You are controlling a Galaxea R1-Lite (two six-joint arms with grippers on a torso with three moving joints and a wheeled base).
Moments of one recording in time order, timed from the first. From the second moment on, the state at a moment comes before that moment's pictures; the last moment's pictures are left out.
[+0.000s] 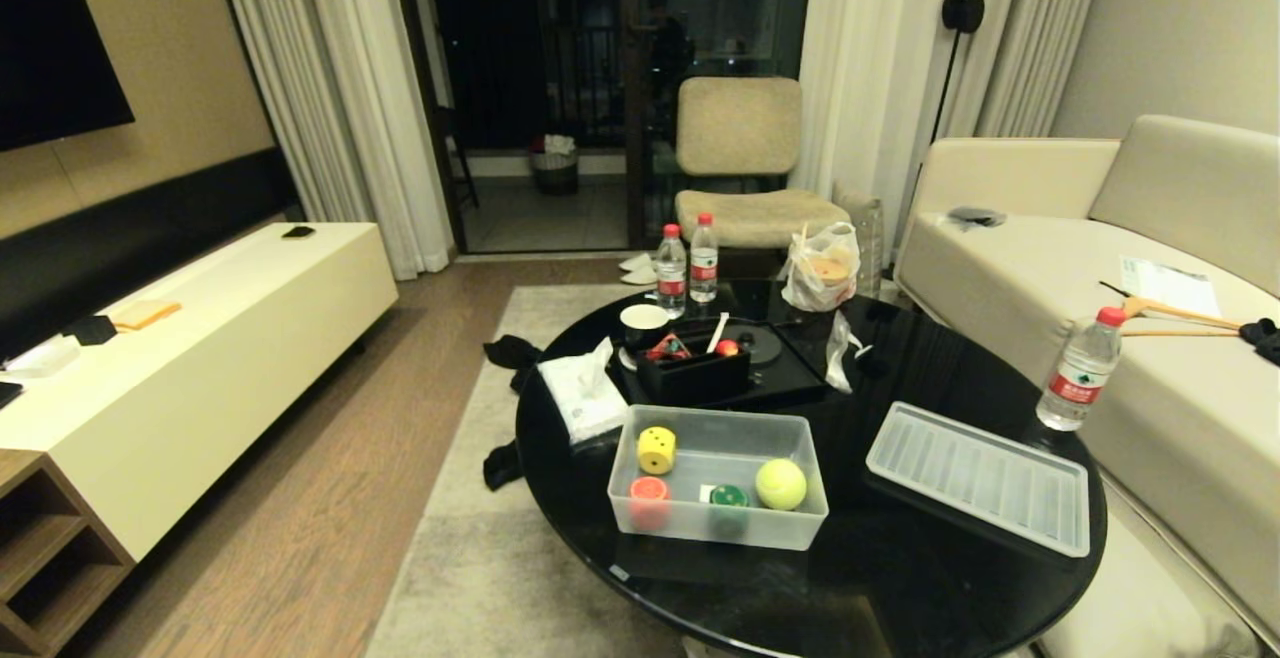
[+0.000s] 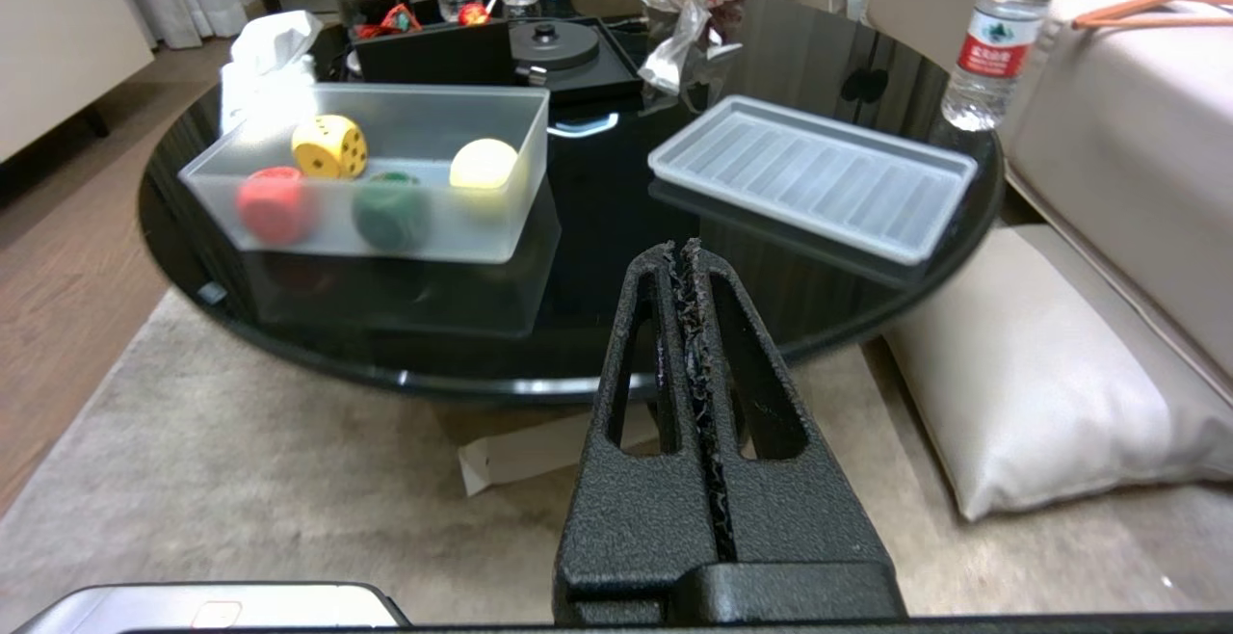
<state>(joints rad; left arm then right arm) -0.01 0.00 0.00 -0.01 0.00 -0.01 0.00 0.00 0.00 0.00 -0.01 0.02</state>
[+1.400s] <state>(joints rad) -0.18 1.31 -1.13 -0.22 -0.07 -0.07 0.00 0.00 0.00 0.00 -0.01 0.02</state>
